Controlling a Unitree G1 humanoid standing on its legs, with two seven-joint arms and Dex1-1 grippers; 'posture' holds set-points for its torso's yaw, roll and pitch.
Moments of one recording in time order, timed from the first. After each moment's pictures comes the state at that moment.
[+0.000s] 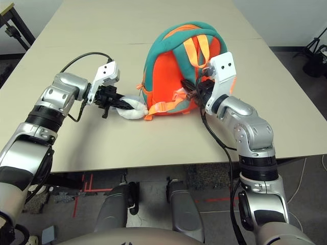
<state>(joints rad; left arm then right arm) -0.98 0.51 -0.28 0.69 -0.10 0.29 -1.40 -0.49 -0.41 -0.09 -0.18 0.43 0.71 0.43</state>
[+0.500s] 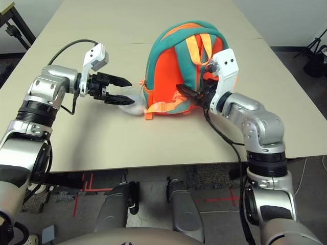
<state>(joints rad) -0.99 0.59 -0.17 0.51 -0.18 0.48 -1.42 -0.54 -0.57 -0.16 -0.19 0.60 0.96 0.56</state>
